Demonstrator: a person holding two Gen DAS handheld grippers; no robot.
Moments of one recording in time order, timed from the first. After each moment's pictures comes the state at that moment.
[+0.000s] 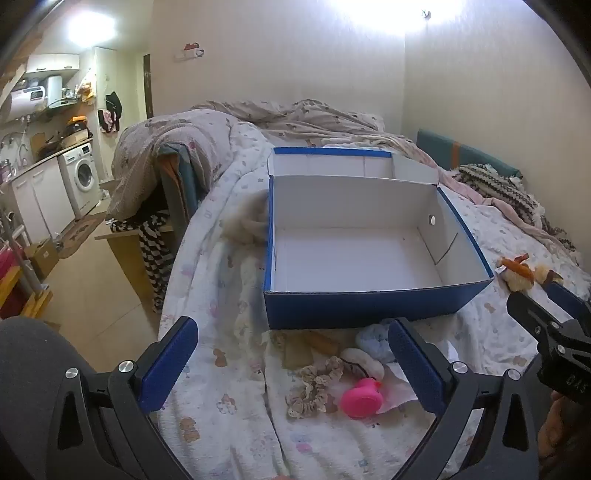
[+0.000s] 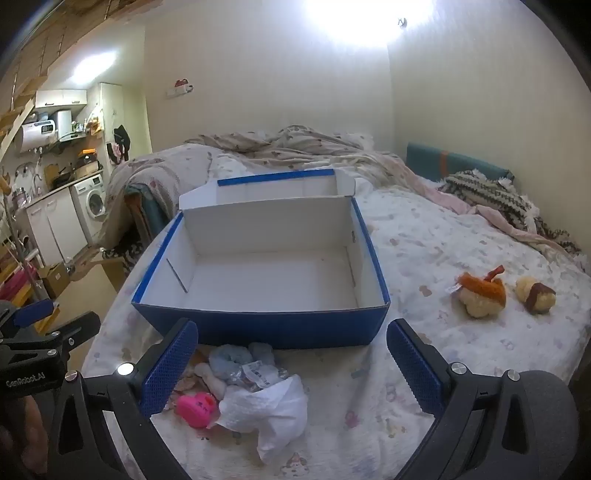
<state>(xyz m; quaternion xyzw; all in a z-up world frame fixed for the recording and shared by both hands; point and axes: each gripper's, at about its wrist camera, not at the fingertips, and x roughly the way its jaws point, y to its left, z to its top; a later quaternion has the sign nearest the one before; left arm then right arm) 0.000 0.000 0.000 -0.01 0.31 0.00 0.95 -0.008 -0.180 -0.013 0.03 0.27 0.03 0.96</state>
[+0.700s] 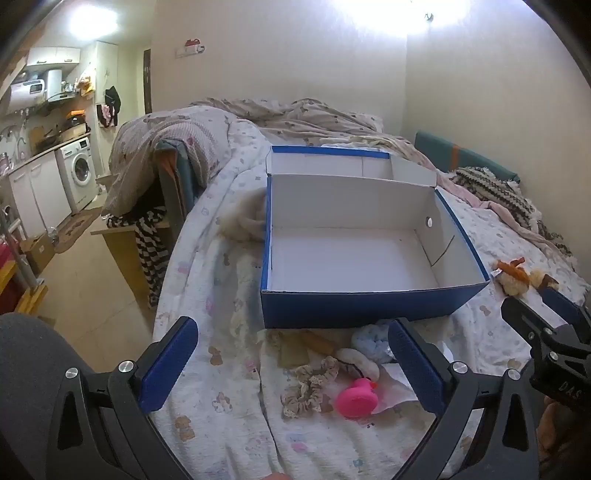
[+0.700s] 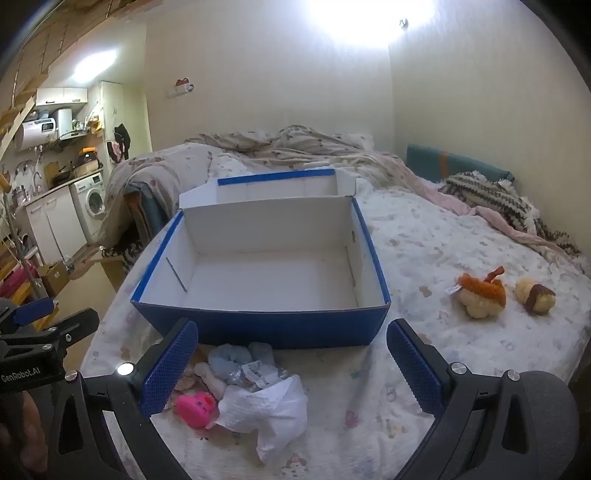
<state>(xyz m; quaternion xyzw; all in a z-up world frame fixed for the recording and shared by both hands) 0.003 0.003 0.003 -0.01 0.32 0.00 0.95 -0.009 -0.178 -0.011 0.02 0.28 0.03 0.96</state>
